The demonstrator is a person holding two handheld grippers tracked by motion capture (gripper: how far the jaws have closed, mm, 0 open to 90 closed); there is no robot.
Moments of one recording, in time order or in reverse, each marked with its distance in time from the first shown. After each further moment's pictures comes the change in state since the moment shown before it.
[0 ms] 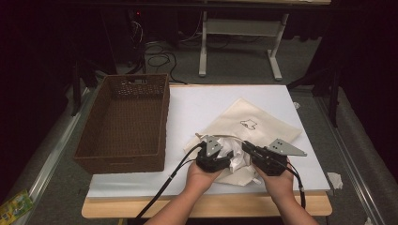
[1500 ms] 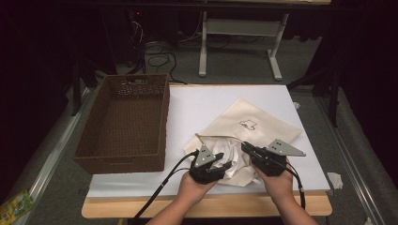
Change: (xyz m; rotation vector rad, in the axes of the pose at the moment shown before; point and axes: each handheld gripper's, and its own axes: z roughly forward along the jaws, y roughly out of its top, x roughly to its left) left arm -0.004 -0.010 -0.036 -0.021 -0.175 -0.014; right arm 0.001 -0.001 0.001 0.009 0.000 -0.007
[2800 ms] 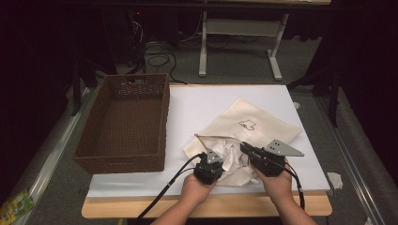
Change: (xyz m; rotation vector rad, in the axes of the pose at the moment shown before) left arm 0.002 -0.017 0.033 0.254 0.114 -0.029; right arm 0.003 0.000 0.002 0.008 0.002 -0.008
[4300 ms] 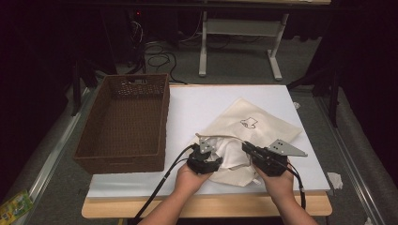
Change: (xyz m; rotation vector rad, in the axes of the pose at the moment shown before) left arm 0.032 0.009 0.004 -0.011 0.065 0.008; right arm -0.004 0.000 -0.004 -0.020 0.004 0.024
